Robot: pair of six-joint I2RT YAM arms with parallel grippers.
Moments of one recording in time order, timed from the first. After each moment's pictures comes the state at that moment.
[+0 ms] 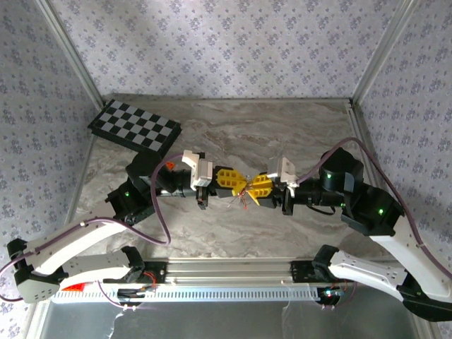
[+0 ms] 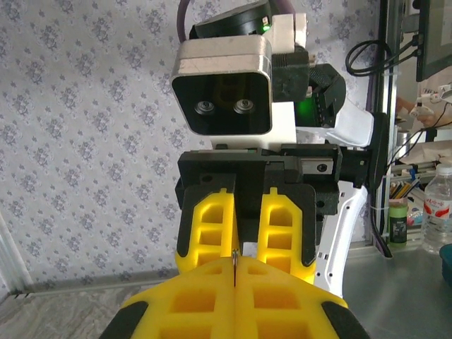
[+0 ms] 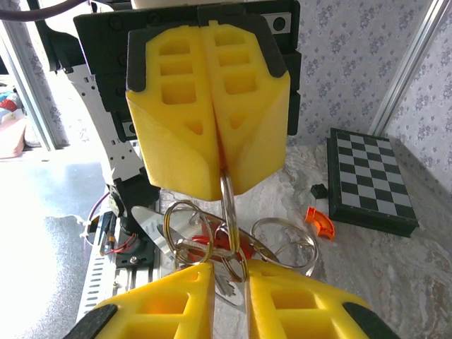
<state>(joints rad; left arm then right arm) -1.02 1.01 1.08 0.12 0.60 0.02 0.88 0.84 1.27 -0.68 -0.48 -0.22</state>
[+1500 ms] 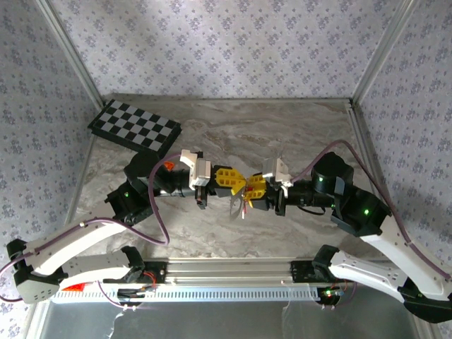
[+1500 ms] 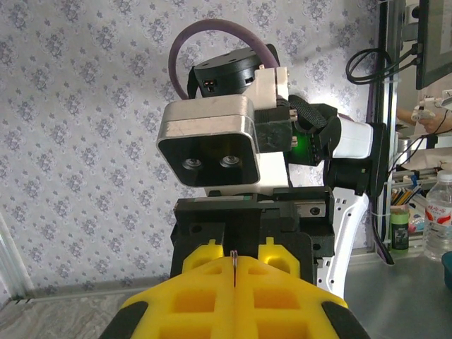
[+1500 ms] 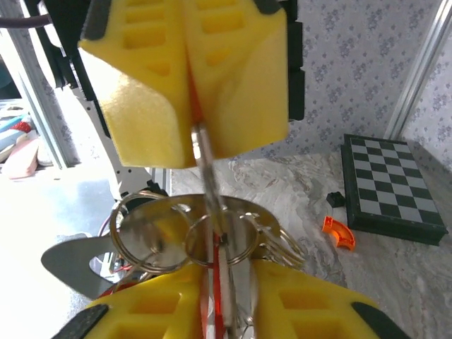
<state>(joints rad) -1.02 1.00 1.07 0.13 0.59 0.01 0.88 0.81 1.14 -0.51 -0.50 -0.14</state>
